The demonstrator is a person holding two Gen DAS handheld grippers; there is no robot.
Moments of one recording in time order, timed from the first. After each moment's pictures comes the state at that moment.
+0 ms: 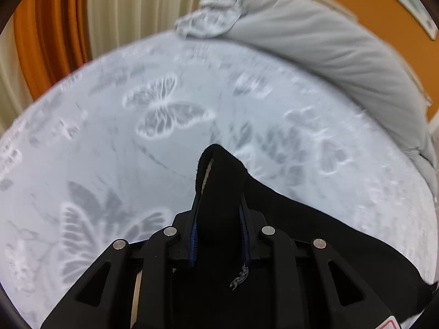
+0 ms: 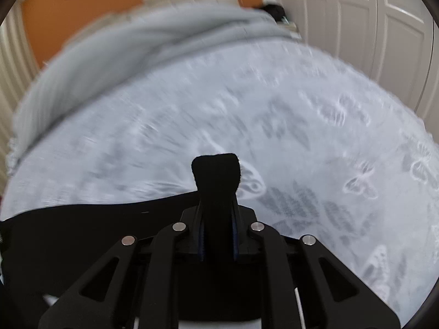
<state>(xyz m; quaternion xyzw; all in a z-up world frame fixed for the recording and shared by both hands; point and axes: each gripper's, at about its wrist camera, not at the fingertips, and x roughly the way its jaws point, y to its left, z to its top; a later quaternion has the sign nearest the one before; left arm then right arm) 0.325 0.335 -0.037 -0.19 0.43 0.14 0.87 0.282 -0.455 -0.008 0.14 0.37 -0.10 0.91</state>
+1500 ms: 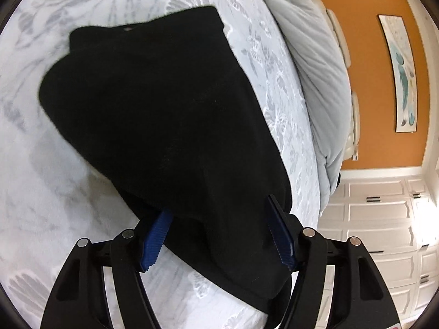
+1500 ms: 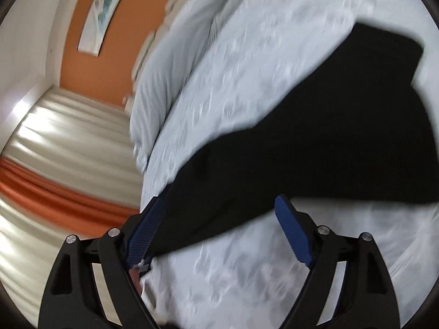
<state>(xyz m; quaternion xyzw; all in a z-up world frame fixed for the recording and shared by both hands) 0.089 0.302 -0.066 -0.54 0.44 0.00 0.72 -0.008 -0.340 -0.014 0.46 0.39 0.12 0.79</state>
